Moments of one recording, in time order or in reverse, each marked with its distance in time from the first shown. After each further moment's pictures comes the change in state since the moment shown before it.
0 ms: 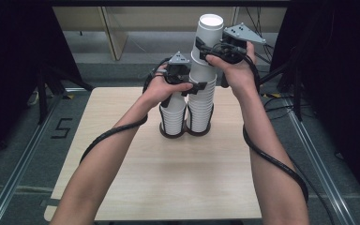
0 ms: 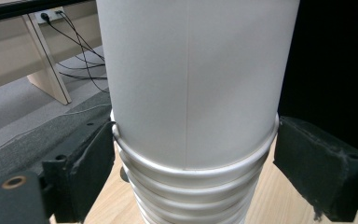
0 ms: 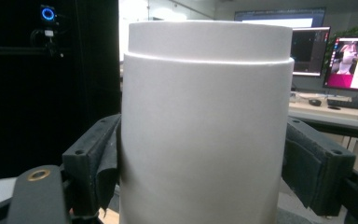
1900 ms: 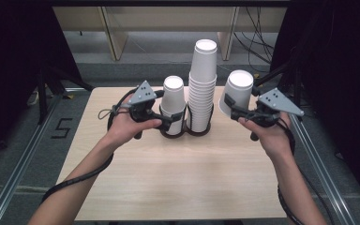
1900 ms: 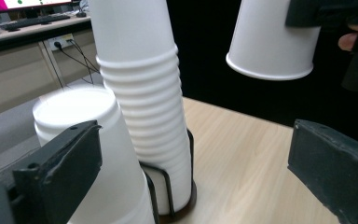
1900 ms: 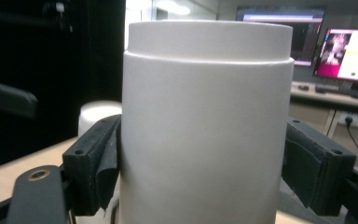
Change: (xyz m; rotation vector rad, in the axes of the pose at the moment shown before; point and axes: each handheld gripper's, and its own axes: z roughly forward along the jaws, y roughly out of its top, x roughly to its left) left arm -0.058 -0.070 -0.121 -0.111 0.016 0.068; right arm -0.011 -0.100 -0.141 0.044 0.004 -0.053
